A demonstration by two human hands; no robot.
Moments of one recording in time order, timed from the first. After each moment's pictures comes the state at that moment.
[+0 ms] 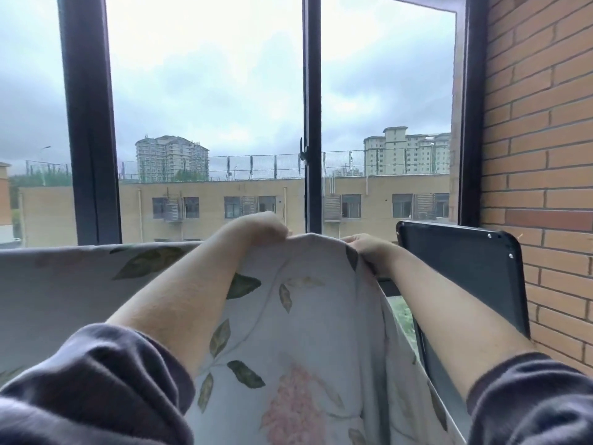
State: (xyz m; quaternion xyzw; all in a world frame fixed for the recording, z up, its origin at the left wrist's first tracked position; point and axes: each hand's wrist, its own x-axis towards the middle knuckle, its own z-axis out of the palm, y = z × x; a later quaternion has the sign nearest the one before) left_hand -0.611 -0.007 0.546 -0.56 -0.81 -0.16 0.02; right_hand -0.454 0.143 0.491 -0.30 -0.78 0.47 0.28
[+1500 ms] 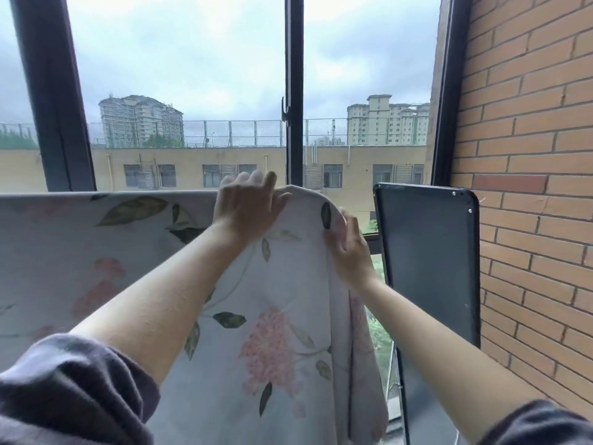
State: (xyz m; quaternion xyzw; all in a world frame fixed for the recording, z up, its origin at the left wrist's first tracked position) left_hand -0.598 -0.031 0.485 -0.54 -0.69 -0.16 0.45; right_hand -0.430 0.067 0.395 -0.29 -0.74 0.27 0.54
